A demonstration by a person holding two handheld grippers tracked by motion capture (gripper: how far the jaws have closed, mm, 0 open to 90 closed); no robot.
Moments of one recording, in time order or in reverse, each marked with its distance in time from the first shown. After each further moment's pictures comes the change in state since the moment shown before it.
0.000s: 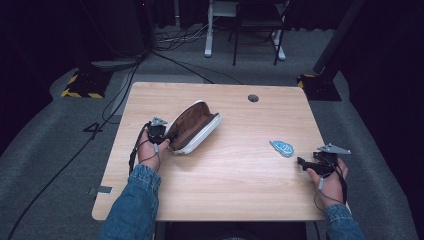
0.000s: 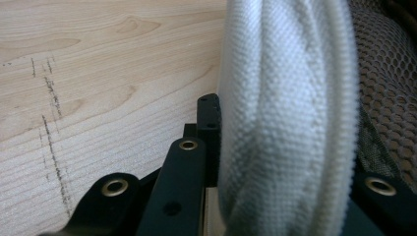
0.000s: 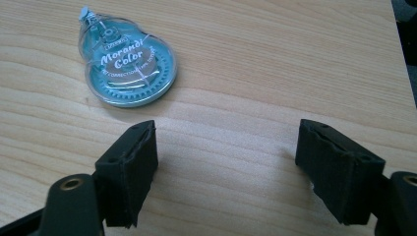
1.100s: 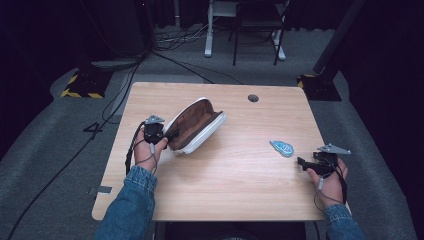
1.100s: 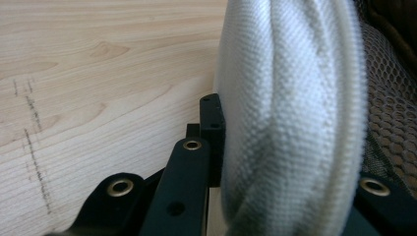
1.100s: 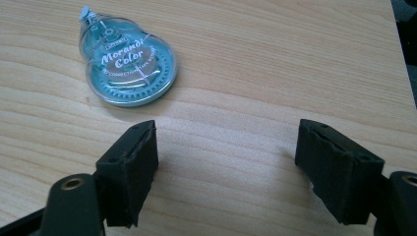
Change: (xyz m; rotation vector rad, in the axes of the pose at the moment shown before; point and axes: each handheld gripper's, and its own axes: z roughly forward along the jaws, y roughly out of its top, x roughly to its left) left arm -0.019 0.016 -0.036 -0.031 -0.099 -0.009; right arm 0.001 0.000 -0.001 0.002 -0.001 0.004
